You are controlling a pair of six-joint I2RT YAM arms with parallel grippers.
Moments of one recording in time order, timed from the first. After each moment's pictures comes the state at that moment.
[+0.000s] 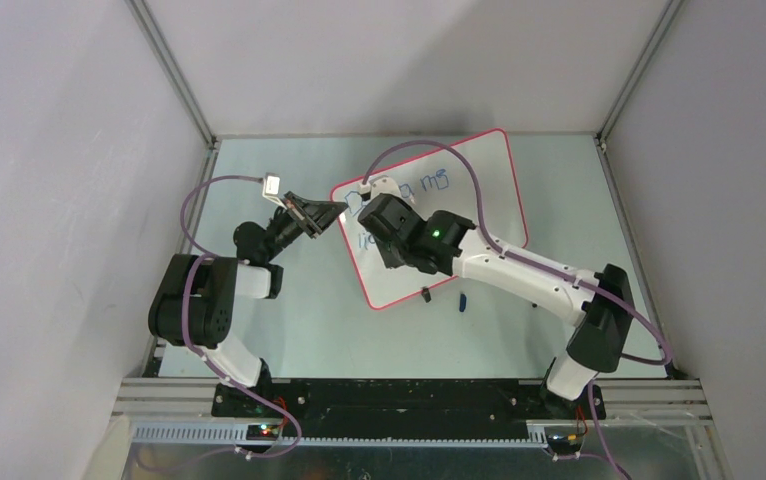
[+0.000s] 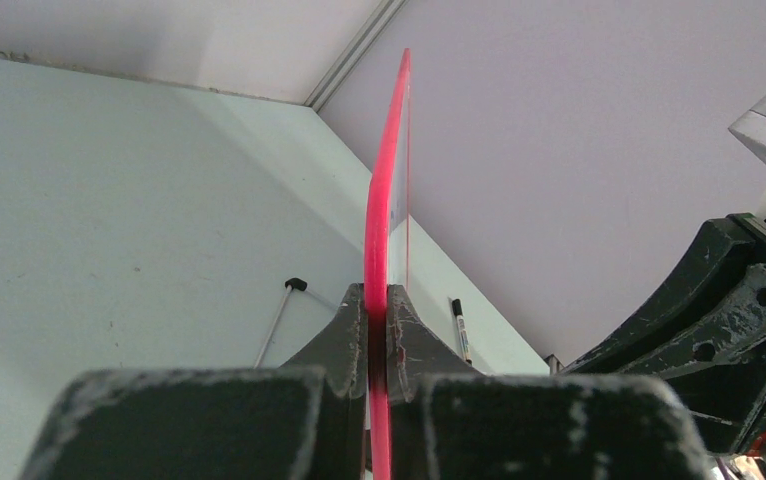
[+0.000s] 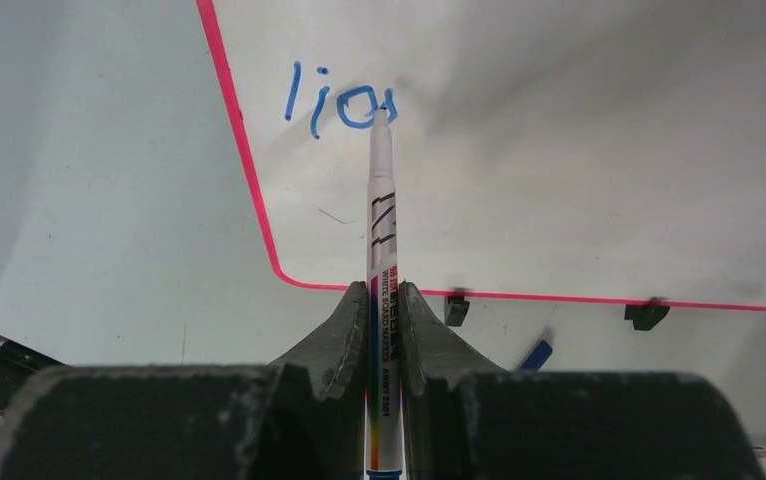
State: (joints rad) left arm -0.10 1.64 0.49 1.48 0.76 -0.96; right arm 1.05 1.66 1.59 -0.80 0.41 0.39
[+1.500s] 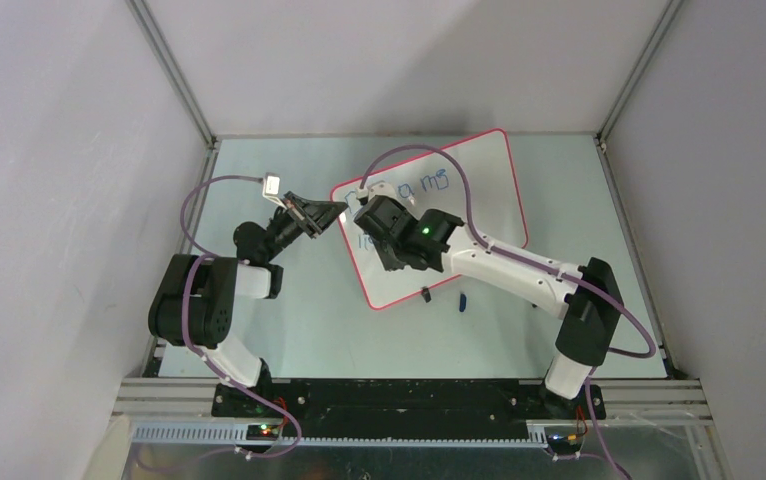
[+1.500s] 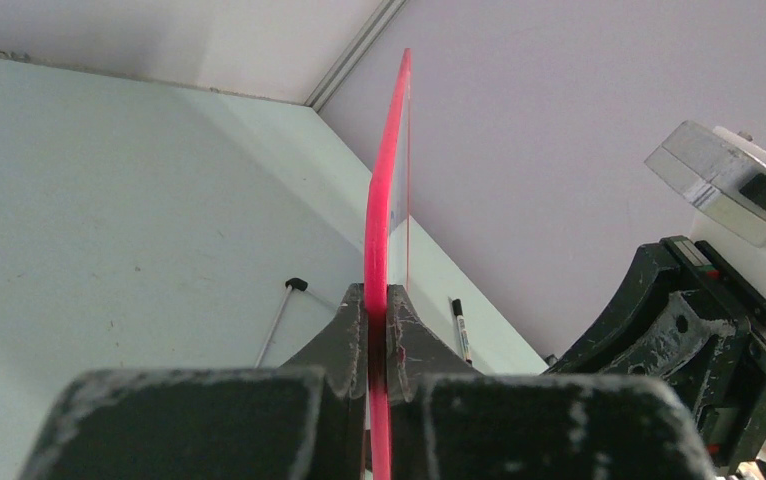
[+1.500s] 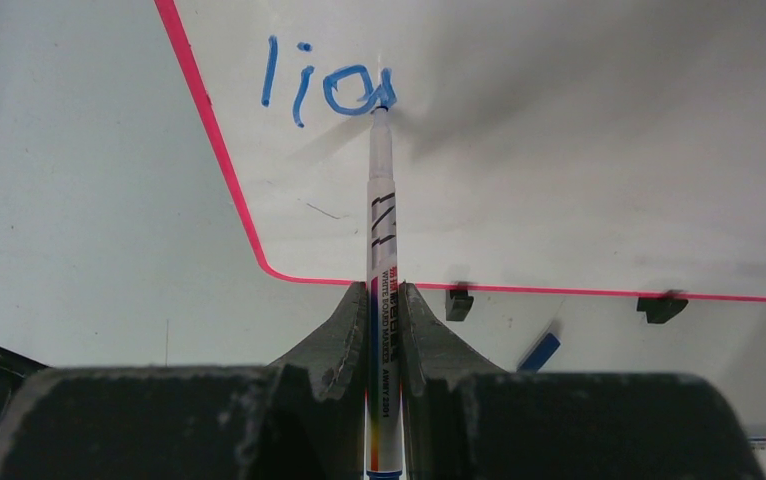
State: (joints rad) left arm -0.10 1.64 0.49 1.48 0.76 -0.96; right arm 1.02 1.73 1.60 -0.81 0.38 0.40
